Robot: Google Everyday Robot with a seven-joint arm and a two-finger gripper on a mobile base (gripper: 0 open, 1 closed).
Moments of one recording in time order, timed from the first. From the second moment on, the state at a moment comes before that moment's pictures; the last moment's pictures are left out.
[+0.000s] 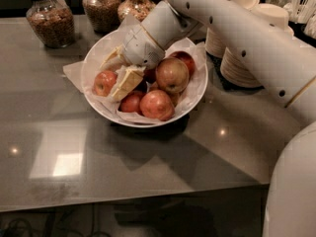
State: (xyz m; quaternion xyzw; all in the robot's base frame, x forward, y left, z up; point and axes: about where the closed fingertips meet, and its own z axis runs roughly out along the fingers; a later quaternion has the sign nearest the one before) arm 0.550 0.103 0.897 -0.79 0.46 0.30 0.28
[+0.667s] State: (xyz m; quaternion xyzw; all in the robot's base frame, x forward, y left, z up) arm 0.550 0.103 0.897 -0.79 0.46 0.30 0.28
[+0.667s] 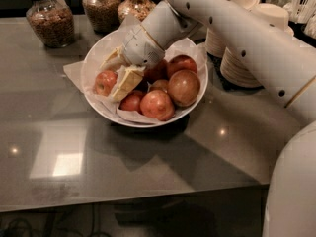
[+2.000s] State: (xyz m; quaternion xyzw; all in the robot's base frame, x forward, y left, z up) arm 0.556 0.077 0.962 -0.76 0.44 0.29 0.38
